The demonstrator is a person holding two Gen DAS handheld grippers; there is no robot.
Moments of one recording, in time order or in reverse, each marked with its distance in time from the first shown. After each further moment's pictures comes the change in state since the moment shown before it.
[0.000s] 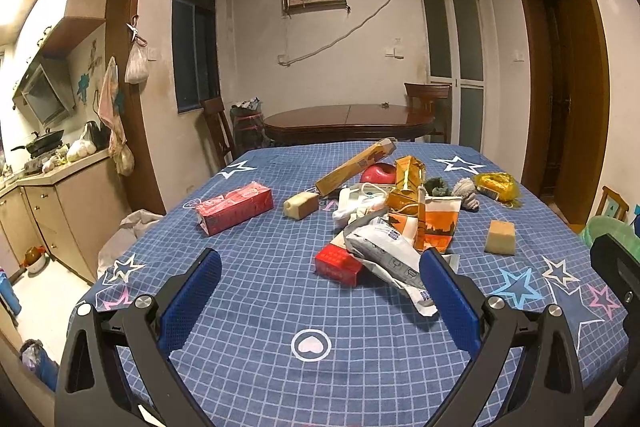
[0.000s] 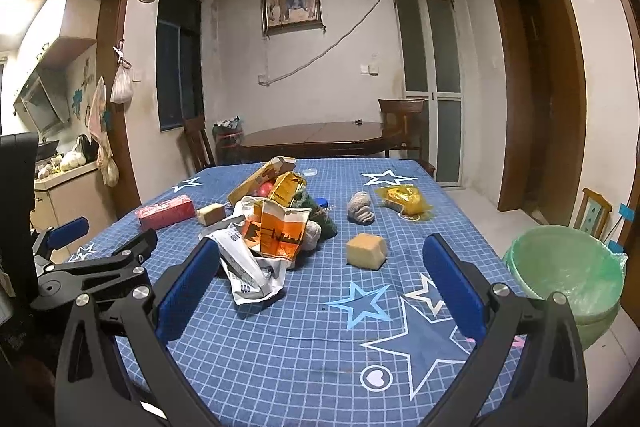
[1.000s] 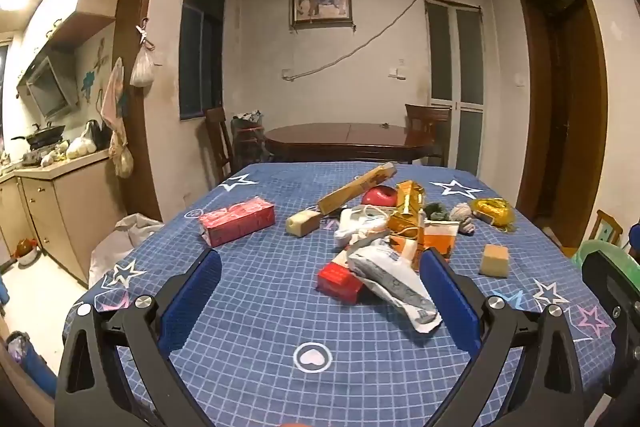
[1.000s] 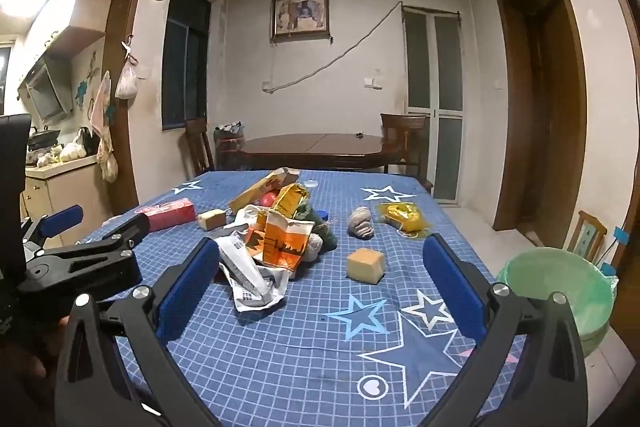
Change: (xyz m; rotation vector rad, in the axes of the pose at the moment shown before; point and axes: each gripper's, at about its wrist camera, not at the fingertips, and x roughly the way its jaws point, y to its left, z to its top) left arm -0.018 0.011 0.007 -0.048 -0.063 -0.021; right arm -0.013 0.002 0.012 -0.048 -0.038 -0.008
